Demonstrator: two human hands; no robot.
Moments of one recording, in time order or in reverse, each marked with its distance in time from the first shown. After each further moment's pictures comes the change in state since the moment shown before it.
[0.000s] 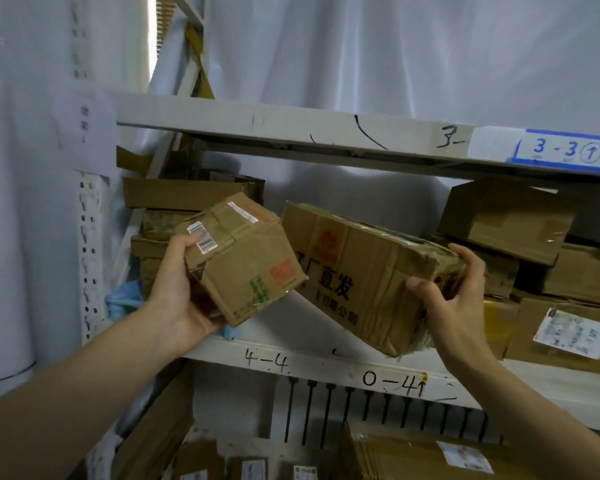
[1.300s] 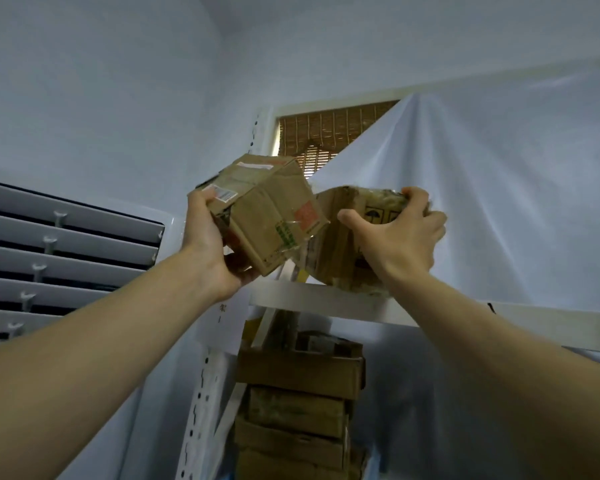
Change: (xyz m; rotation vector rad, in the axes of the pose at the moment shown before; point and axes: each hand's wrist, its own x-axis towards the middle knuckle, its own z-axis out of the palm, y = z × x) left_hand -0.030 0.265 0.027 -0.070 -0.050 0.539; right_hand 0.142 -0.276 0.231 -0.045 0.166 -0.336
